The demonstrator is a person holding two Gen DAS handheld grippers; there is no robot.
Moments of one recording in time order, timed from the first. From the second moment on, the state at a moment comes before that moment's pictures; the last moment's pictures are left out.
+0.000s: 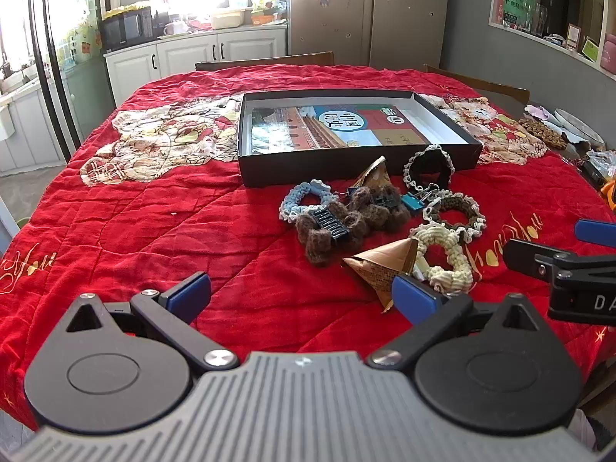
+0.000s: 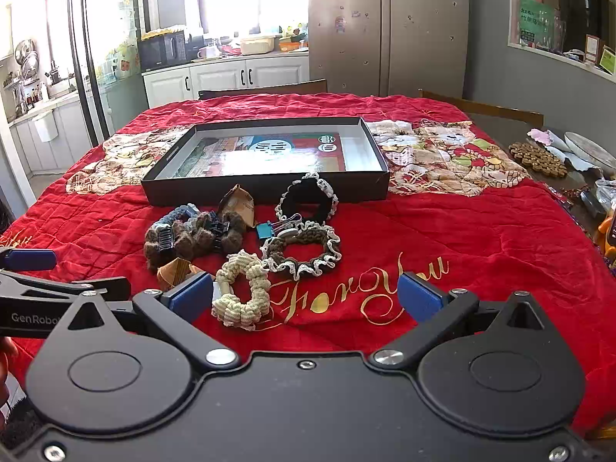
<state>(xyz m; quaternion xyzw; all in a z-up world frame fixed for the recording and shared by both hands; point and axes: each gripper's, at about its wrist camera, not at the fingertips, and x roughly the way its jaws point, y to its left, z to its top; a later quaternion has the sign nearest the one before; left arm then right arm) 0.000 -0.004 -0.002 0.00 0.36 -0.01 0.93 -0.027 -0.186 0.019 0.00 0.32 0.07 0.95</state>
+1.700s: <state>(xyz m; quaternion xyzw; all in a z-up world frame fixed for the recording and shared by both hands) 0.019 -0.021 -0.043 0.05 0.32 -0.17 0.93 0.015 -0.188 -0.031 0.01 0.35 0.23 0.91</state>
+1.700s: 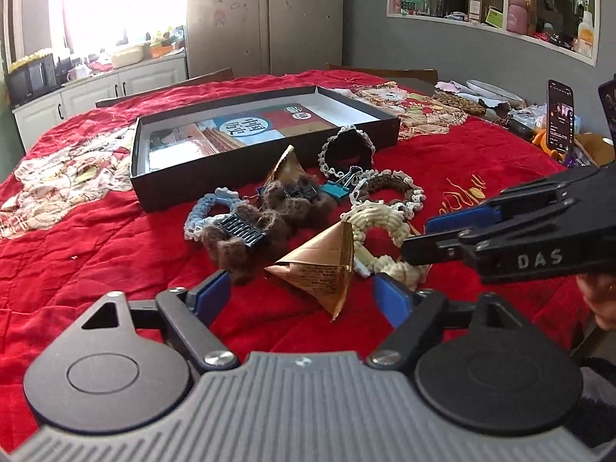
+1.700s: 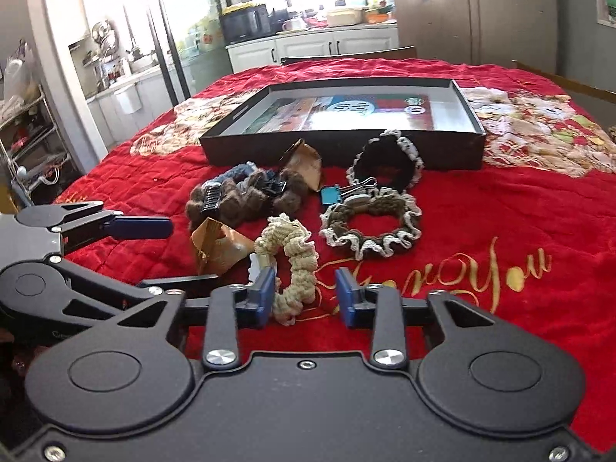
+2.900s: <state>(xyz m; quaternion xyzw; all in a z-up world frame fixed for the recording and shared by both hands) 0.064 -0.017 -0.010 0.02 0.29 -0.17 0.94 0.062 -0.204 0.014 0.00 0.30 0.21 0.93</state>
